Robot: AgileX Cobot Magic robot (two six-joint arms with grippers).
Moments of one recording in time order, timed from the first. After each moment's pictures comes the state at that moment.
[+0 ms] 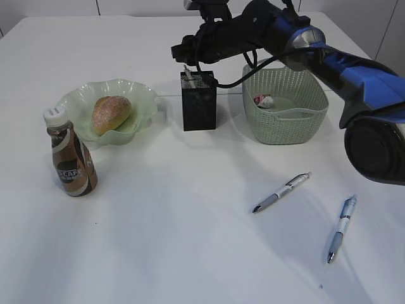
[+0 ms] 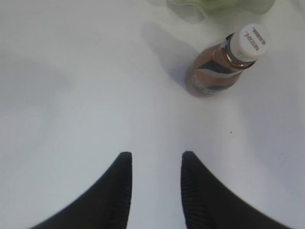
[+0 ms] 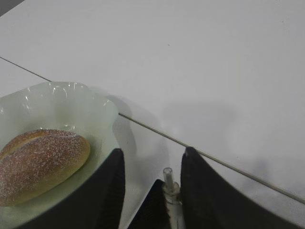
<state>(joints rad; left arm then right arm) 0.05 1.23 -1.12 -0.10 1.02 -0.03 0.29 2.66 -2.62 0.53 0.64 -0.45</state>
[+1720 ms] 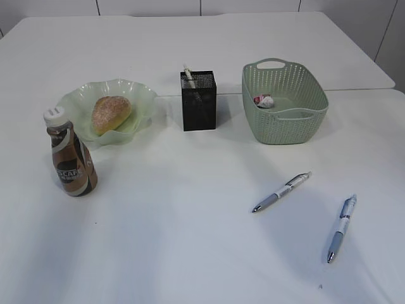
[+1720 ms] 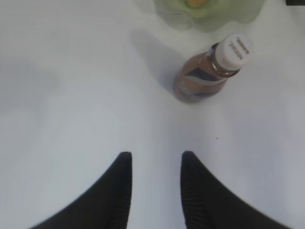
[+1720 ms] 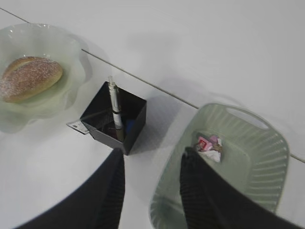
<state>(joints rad) 0.05 1.23 -1.12 -0.14 1.00 -0.03 0.20 2.22 -2.57 0.17 1.26 -0.29</state>
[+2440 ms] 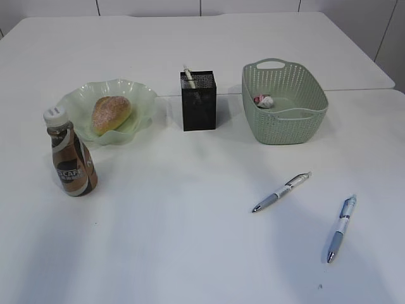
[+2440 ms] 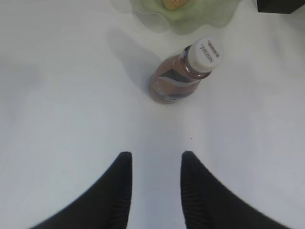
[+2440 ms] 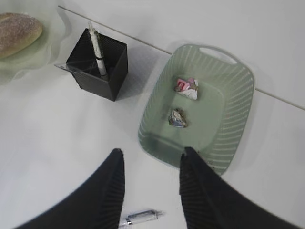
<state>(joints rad) 0.05 1.23 -1.12 -0.24 1.00 -0.03 0.20 1.89 -2.16 0.05 1.26 -0.21</state>
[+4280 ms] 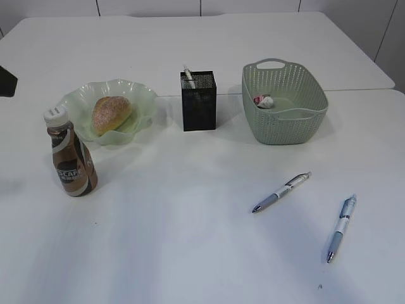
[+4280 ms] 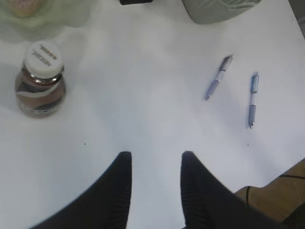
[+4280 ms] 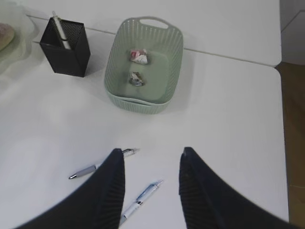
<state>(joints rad) 0.01 1.23 -1.12 -0.64 1.06 0.29 0.20 1.30 -1.68 -0.13 1.26 0.01</state>
